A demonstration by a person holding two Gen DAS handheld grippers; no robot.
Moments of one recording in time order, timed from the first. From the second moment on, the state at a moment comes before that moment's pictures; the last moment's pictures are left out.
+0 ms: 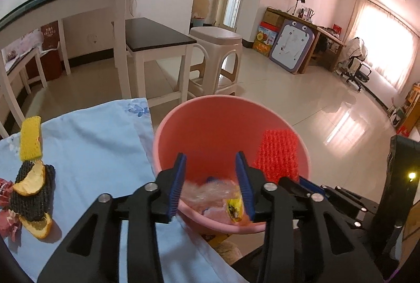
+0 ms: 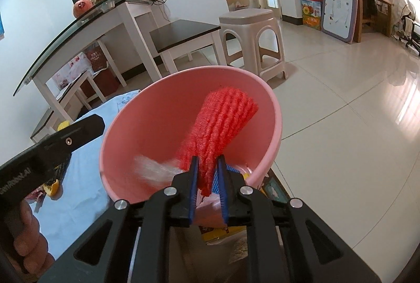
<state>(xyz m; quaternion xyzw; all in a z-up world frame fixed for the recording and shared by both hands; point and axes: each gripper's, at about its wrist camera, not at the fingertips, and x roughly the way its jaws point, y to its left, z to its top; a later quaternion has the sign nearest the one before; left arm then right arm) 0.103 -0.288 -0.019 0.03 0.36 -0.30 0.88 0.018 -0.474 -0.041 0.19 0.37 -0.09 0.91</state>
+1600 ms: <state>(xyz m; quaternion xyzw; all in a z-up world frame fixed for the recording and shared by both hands) 0.037 -0.170 0.007 0.01 0.33 -0.25 0.91 -0.004 -0.350 -0.016 0.14 0.38 0.03 0.92</state>
